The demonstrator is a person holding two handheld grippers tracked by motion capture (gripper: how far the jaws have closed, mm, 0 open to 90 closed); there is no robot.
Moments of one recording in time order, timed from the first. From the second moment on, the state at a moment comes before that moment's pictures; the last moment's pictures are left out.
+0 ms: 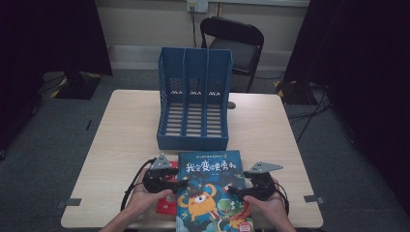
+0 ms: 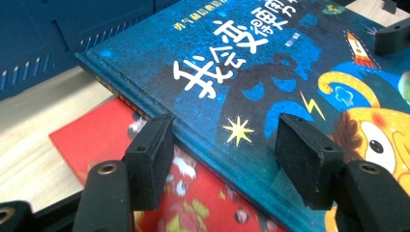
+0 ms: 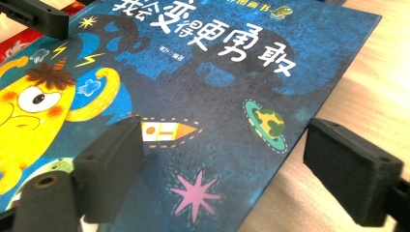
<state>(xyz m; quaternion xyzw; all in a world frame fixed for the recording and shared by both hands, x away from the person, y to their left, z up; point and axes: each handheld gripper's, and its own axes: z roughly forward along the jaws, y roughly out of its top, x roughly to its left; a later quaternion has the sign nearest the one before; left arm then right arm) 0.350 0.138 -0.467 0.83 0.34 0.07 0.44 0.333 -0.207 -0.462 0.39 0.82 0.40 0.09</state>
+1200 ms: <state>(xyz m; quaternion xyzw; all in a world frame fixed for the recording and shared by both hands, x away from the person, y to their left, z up) 0.363 0.135 -0.470 0.82 0.34 0.04 0.46 0.379 -0.188 -0.439 0.41 0.81 0.41 0.08</state>
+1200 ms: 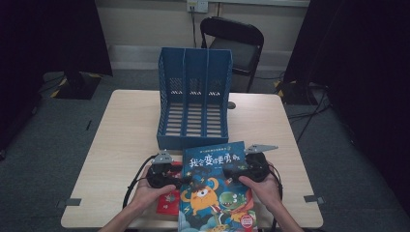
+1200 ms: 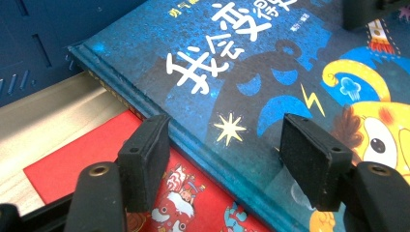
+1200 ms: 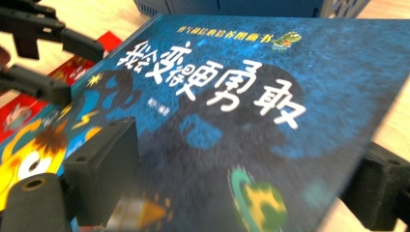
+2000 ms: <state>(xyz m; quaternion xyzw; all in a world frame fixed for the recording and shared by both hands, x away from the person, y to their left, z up) 0.367 0.143 -0.469 0.81 0.36 0.02 0.47 0.367 -0.188 -0.431 0.38 0.82 0.42 0.11</state>
